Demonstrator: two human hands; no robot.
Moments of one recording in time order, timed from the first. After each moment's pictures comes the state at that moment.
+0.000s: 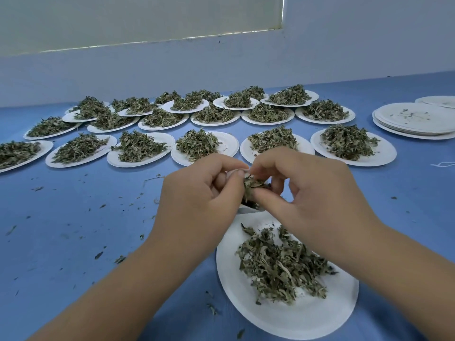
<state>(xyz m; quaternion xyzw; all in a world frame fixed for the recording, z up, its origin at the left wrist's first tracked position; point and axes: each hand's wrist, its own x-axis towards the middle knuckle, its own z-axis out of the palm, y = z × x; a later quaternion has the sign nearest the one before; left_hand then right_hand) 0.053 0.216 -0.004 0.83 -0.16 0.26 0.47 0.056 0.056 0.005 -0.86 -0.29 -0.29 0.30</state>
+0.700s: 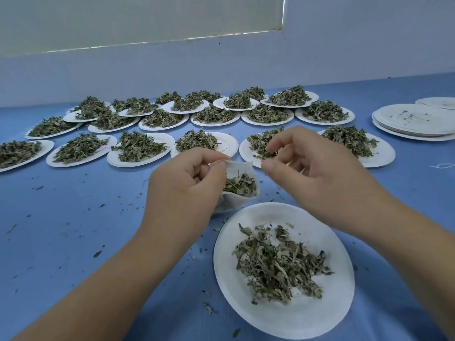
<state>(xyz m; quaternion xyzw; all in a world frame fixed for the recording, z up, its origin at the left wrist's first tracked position) 0.061 0.224 0.000 0.81 -0.11 0.25 0.52 0.076 0.036 0.013 -0.88 -0.19 -0.15 0.41</state>
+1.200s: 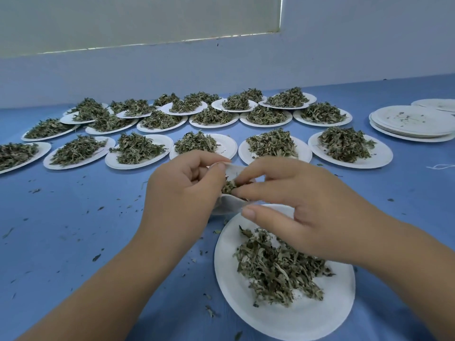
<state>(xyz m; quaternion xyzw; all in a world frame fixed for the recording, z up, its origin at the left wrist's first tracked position) 0.060 0.227 0.000 0.79 -0.10 0.23 0.55 0.061 0.043 0.009 -0.87 -0.40 -0.18 0.23</state>
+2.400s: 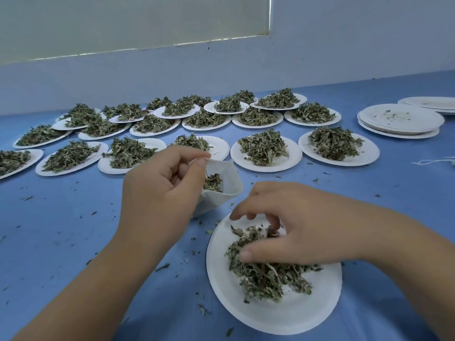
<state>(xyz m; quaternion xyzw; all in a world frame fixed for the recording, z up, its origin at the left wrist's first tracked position) 0.056 0.233 0.006 0.81 -0.13 0.29 0.50 0.057 0.034 0.014 -0.92 -0.33 0.08 0.20</state>
